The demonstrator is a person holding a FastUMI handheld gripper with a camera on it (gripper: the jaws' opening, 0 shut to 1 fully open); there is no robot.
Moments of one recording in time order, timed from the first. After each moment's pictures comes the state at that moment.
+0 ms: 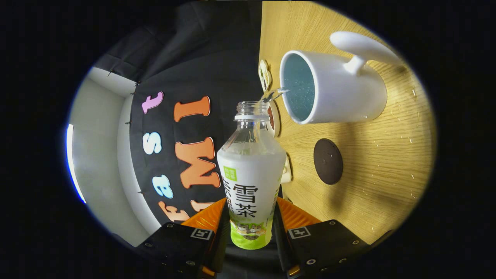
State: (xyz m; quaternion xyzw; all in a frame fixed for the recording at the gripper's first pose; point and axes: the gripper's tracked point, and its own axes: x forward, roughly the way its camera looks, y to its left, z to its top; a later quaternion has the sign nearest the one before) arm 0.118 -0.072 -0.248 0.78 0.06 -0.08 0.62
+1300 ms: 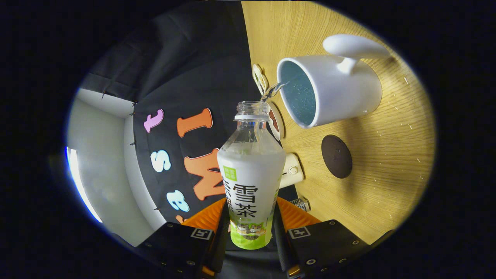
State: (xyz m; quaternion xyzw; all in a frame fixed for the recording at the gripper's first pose) arm 0.117 -0.089 -0.234 0.82 0.02 -0.08 0.56
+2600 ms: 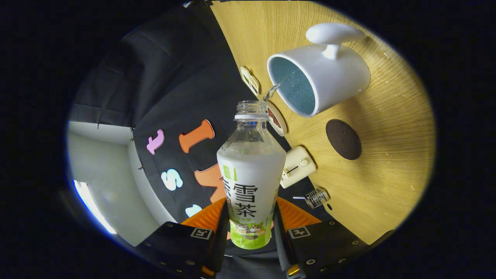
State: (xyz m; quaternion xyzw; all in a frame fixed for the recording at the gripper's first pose) arm 0.112 -0.104 -0.211 0.88 -0.01 -0.08 0.47
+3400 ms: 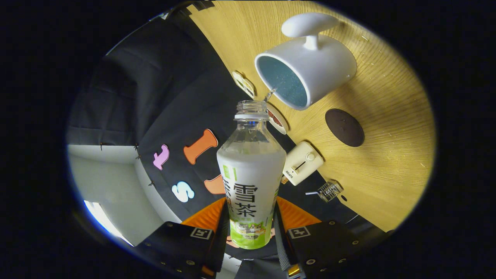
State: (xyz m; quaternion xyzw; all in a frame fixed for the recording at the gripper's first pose) arm 0.111 -0.111 -0.205 0.91 -0.03 -0.08 0.41
